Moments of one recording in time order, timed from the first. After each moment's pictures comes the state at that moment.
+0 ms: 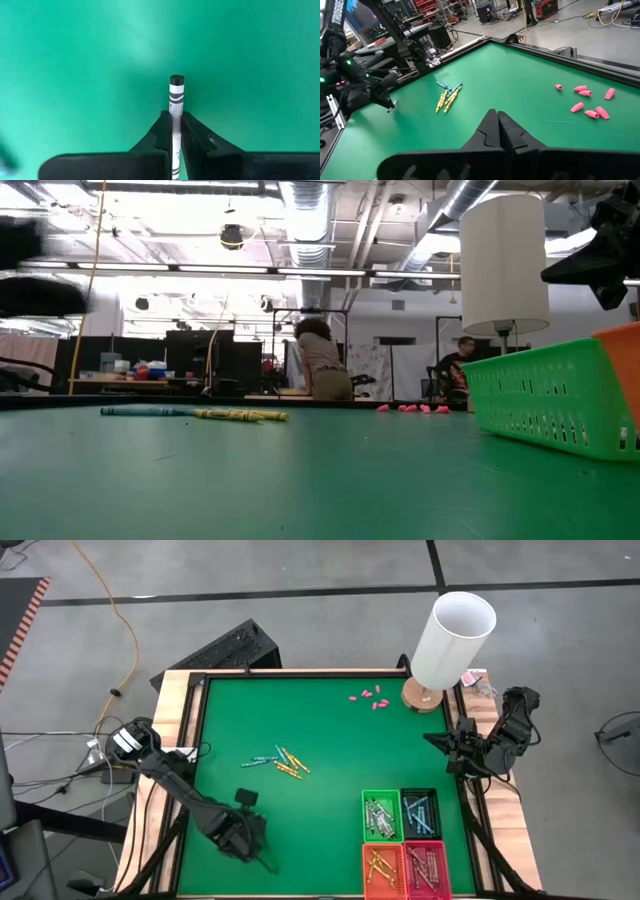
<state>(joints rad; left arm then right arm) -0.73 1.68 0.96 -0.76 -0.16 -0.45 0.90 0.08 0.39 -0.91 1.21 0.91</state>
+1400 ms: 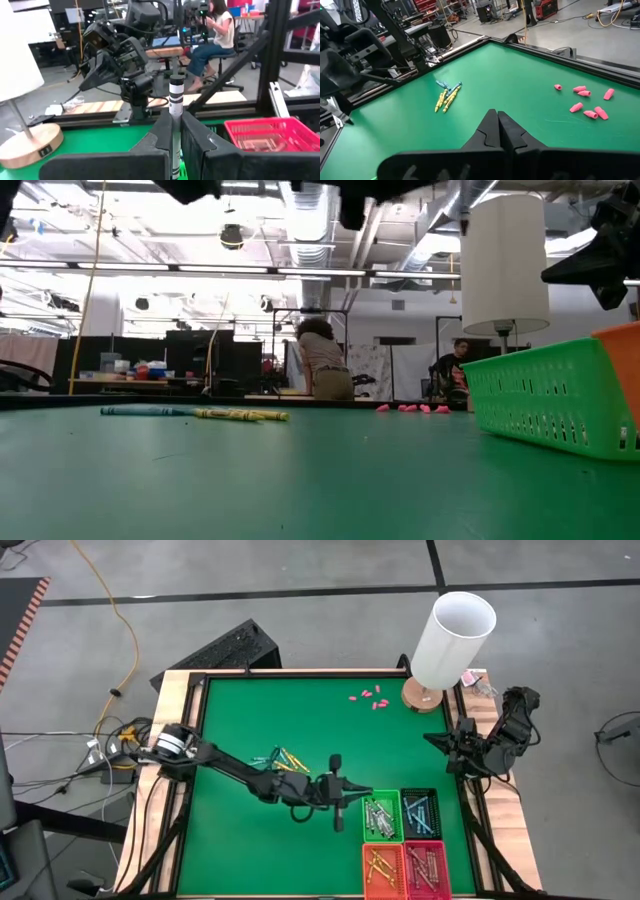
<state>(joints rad) -0.29 1.93 1.16 0.87 -0.35 0.13 0.90 0.08 0.39 -0.91 1.20 0.91</state>
